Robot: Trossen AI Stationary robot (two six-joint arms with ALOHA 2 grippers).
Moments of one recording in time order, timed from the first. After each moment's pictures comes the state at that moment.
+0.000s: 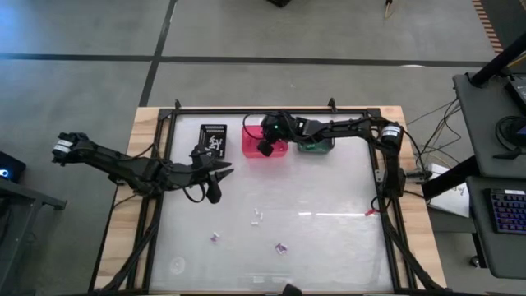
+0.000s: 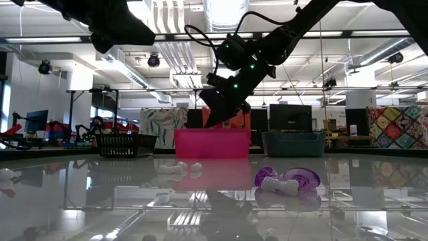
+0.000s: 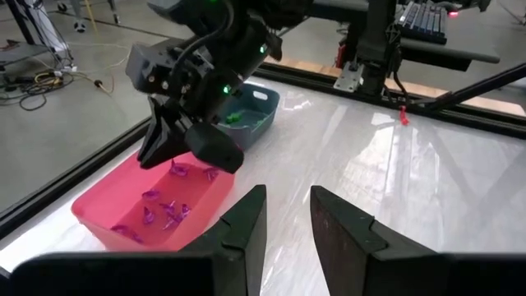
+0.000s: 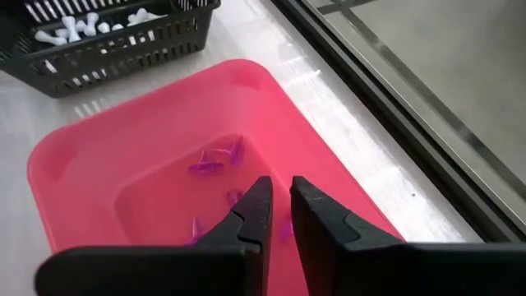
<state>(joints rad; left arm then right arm) -0.26 0.96 0.63 -0.04 -0.62 -0.31 -0.37 1.97 1.32 -0.02 0.16 0.03</state>
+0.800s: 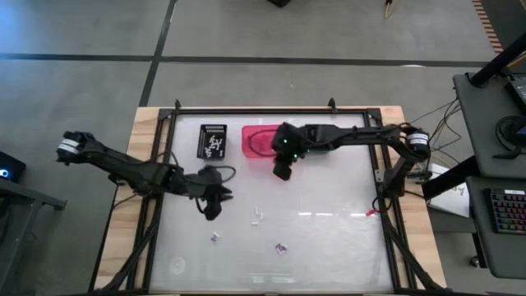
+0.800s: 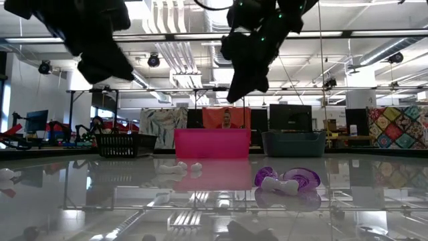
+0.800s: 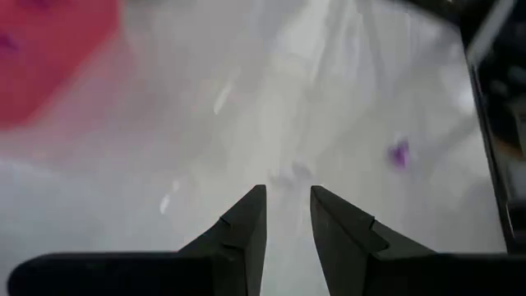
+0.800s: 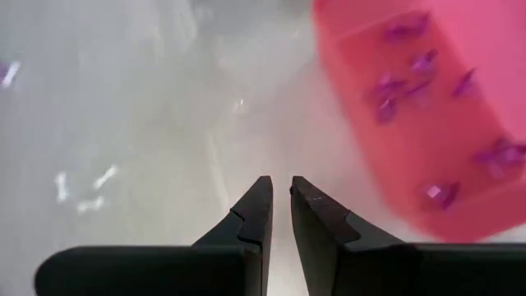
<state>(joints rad) -0.28 1.07 0.63 -0.22 -0.24 -0.58 -0.22 1.73 1.32 -0.52 -0.11 0.16</state>
